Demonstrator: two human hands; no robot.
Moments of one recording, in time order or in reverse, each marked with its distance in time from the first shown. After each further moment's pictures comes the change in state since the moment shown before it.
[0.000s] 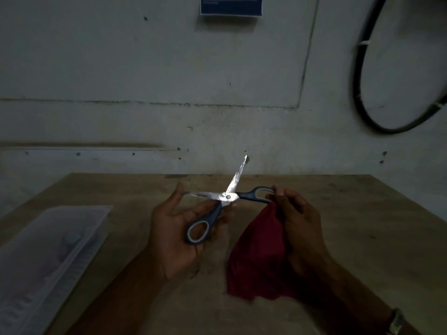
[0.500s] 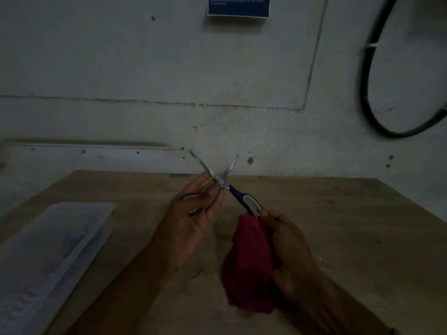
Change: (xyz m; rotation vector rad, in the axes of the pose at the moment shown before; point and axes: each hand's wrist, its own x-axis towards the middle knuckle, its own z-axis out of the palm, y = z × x) left_hand 0.008 -0.001 0.017 0.158 0.048 0.466; right_hand -0.022 0.023 0.018 0.117 -0.067 0.391
